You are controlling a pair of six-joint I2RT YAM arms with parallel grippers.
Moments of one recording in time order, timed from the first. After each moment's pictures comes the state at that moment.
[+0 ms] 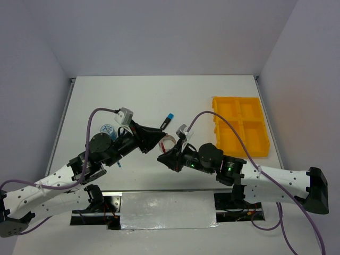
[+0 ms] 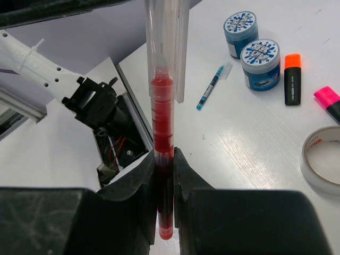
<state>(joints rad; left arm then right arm) -1.00 0.78 0.79 0.07 -0.12 -0.53 1.20 0.91 0.63 0.17 0.07 0.43</state>
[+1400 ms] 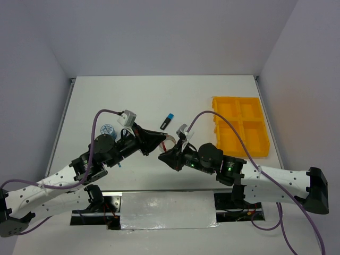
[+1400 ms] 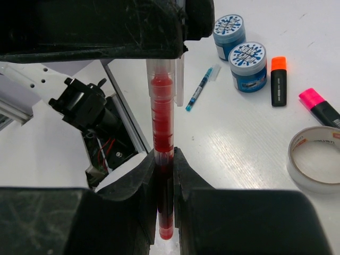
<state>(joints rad) -1.00 0.78 0.75 0.08 -0.09 -0.55 1.20 0.91 0.63 0.16 0.10 0.40</state>
